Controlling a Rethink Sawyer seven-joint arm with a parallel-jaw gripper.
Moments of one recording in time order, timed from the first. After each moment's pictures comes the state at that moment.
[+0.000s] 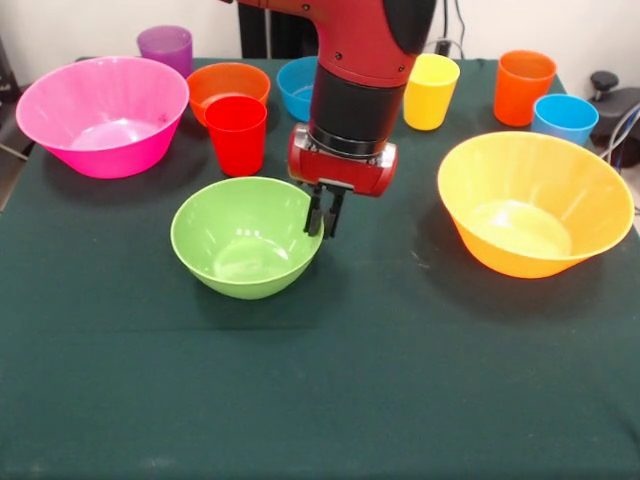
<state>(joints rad) -0.13 -0.37 -0.11 1.40 -0.11 0.37 1.84</state>
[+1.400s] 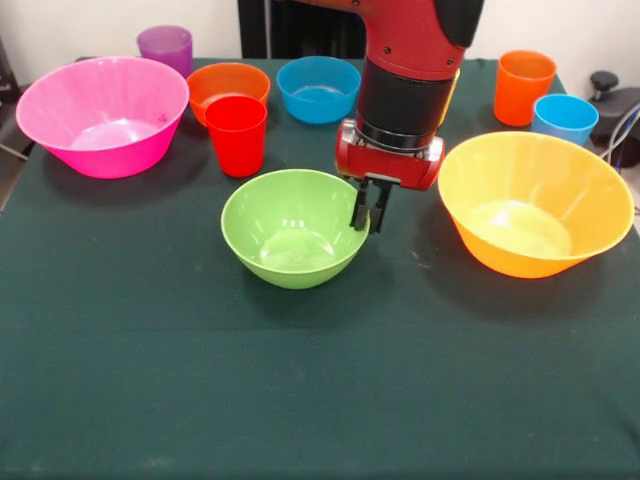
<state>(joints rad) -0.05 -0.37 -0.13 1.44 -0.01 0.34 1.84</state>
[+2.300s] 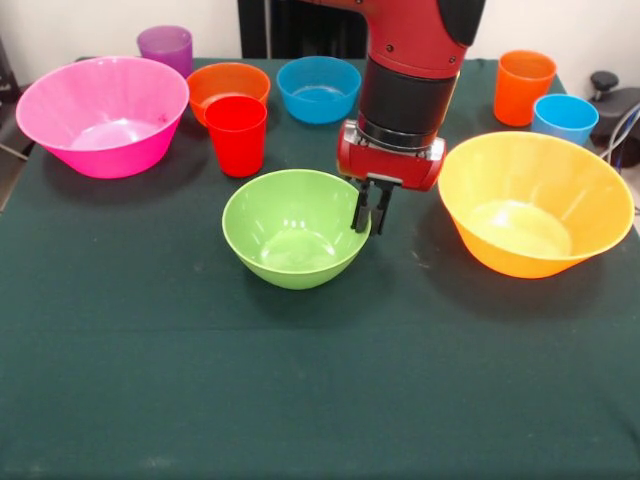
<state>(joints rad) -0.05 -0.37 -0.14 1.46 -0.01 0.30 1.84</state>
